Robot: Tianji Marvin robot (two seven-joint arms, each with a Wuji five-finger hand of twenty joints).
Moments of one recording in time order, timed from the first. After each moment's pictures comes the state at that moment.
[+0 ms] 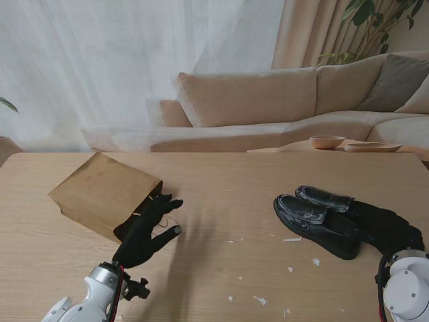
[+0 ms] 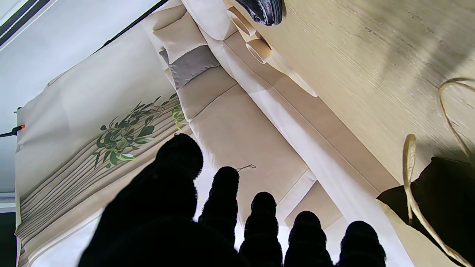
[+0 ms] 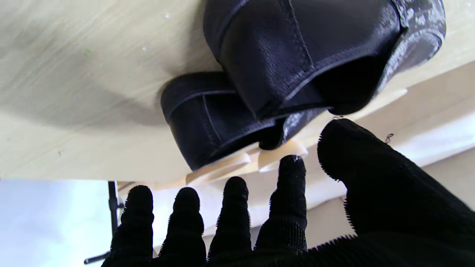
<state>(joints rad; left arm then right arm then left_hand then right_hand) 1.96 -1.14 -1.30 -1.88 0.36 -0.23 0.14 -2.04 -1.10 1.77 -1.93 -0.75 0.43 0.13 0.79 -0.16 0.34 -0.08 0.34 0.05 0.25 0.19 0.18 0.07 0.13 0.21 0.04 0.10 0.00 0.17 -0.06 0.22 0.01 0.13 0.34 -0.44 0.81 -0.13 0.36 -0.34 0.27 0.50 0.21 -0.15 0.39 0.22 0.15 -0.03 0.15 0.24 -0.01 0.06 0.39 0.72</state>
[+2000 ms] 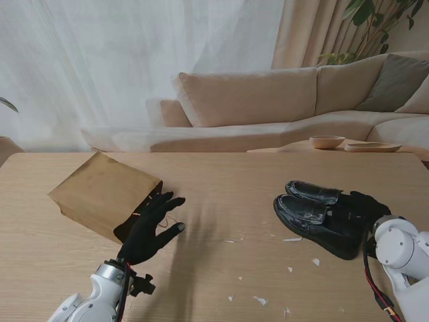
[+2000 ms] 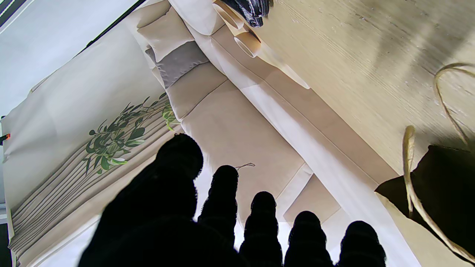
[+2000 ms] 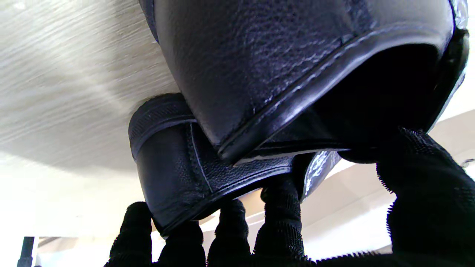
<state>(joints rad) 1.92 -1.15 -1.25 -1.86 0.42 -0.18 0.20 -1.66 -1.03 1.63 -1.55 -0.75 0.23 0.34 0.79 -0.16 0.34 -0.08 0.34 0.04 0.27 0.20 0.18 0.07 0.13 0.23 0.04 0.10 0.00 0.17 -0.06 0.22 0.01 0.13 0.17 -0.41 0.58 -0.13 0.32 -0.27 0.21 0.63 0.16 -0.12 0.08 0.22 0.08 -0.03 -0.03 0.12 -0.07 0.06 0.26 0.59</state>
